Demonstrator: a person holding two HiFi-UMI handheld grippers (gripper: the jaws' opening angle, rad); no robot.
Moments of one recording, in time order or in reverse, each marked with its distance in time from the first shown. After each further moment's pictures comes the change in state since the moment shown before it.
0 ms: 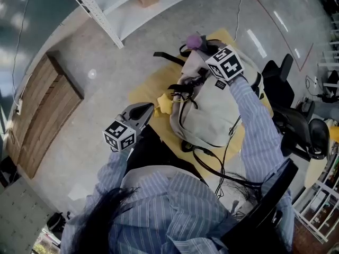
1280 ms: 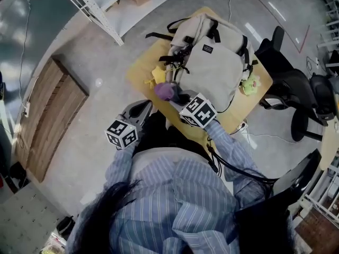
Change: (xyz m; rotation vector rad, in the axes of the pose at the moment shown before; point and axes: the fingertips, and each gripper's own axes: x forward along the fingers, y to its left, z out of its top) left arm -0.057 -0.100 -0.067 0.014 -0.017 0.047; right arm -0.082 0.324 -0.112 0.210 -0.074 0.286
